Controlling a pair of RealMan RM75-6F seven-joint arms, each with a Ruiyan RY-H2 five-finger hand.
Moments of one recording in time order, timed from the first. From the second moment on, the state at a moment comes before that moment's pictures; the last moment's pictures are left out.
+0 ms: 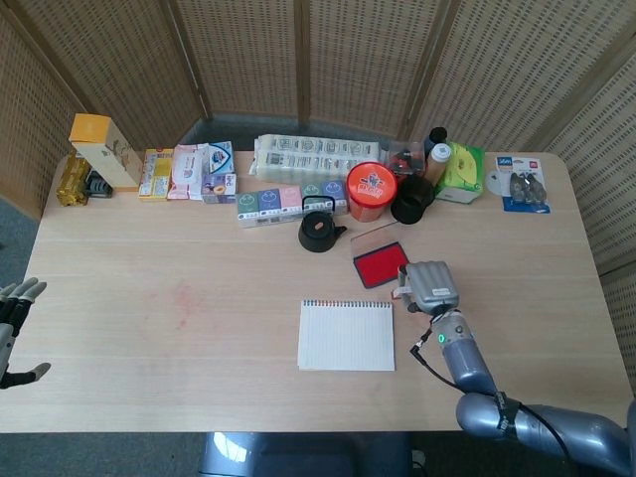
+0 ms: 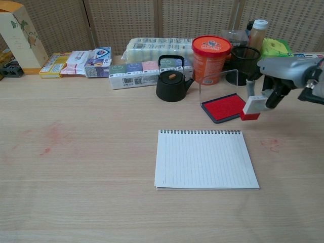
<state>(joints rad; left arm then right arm) -0.09 -0.80 0.01 -1.95 1.43 1.37 0.05 0.76 -1.47 0.22 -1.65 -0.63 1.02 -0.71</state>
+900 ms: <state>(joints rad) -0.12 -0.80 -0.01 -1.93 1.34 1.30 0.03 1.03 -1.68 0.30 -1.34 -0.30 0.96 -0.85</state>
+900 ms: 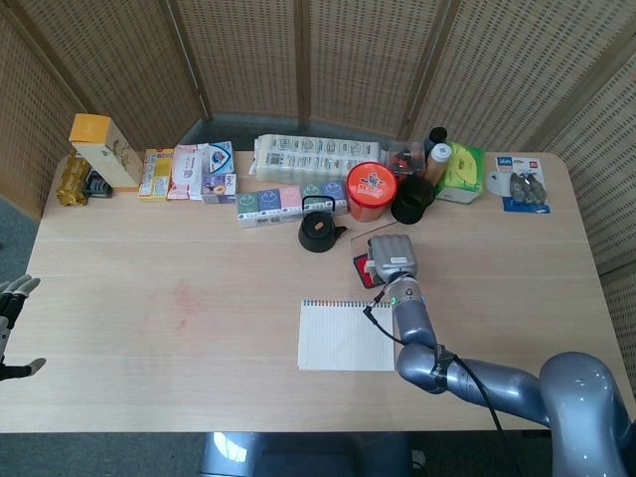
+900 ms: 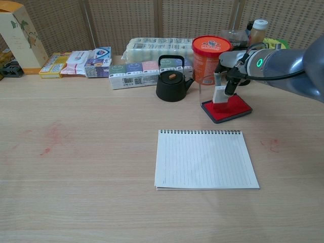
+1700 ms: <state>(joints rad) -0.14 -0.82 -0.02 -1.92 1.30 1.27 0.06 1.04 -1.73 0.27 -1.20 -0.29 0.87 -0.78</state>
